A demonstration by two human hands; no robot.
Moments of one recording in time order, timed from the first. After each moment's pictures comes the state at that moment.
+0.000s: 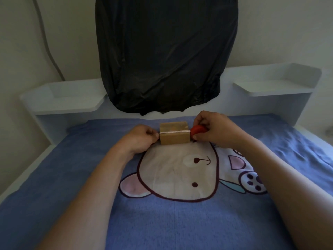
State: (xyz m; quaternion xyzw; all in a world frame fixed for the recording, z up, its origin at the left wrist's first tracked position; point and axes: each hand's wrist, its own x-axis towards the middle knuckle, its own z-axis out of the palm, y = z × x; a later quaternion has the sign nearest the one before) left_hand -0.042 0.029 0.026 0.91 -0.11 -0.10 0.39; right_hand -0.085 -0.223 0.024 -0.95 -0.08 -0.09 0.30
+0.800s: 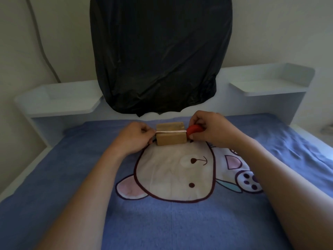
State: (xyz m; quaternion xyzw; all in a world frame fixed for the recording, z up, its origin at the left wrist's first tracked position) left_hand -0.044 0.033 0.030 0.93 -0.14 -0.01 0.34; right_hand -0.089 -0.221 0.027 -0.95 -0.09 -0.10 0.30
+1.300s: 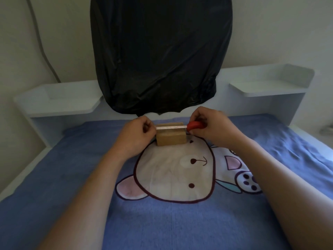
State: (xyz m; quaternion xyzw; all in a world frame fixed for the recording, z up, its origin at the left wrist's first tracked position) left_hand -0.032 0.034 0.013 0.91 -0.21 0.10 0.36; right_hand -0.089 -0.218 0.028 -0.93 -0.07 -0.15 0.32
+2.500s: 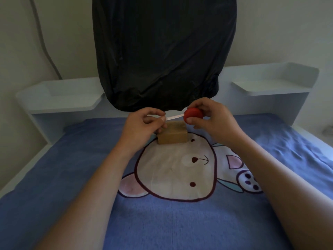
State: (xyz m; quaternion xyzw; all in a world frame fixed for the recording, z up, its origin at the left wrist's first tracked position) left_hand -0.046 0.019 0.024 0.79 -0.21 0.07 0.57; right_hand -0.087 -0.214 0.030 -0.88 -0.10 -0.22 0.41
